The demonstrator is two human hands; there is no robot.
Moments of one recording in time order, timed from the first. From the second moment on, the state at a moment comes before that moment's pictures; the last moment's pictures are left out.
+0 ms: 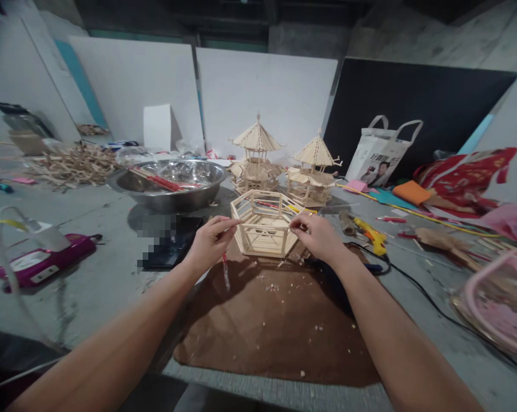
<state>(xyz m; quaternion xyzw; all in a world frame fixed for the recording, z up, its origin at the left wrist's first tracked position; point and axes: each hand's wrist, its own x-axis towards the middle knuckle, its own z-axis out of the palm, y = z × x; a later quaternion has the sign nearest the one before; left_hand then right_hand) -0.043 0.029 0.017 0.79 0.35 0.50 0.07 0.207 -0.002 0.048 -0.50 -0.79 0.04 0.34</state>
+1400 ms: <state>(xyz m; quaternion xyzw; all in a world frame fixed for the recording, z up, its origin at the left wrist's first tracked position) -0.047 0.031 0.016 0.82 0.37 0.44 -0.06 0.202 -0.001 0.044 -0.48 -0.80 -0.01 0.36</state>
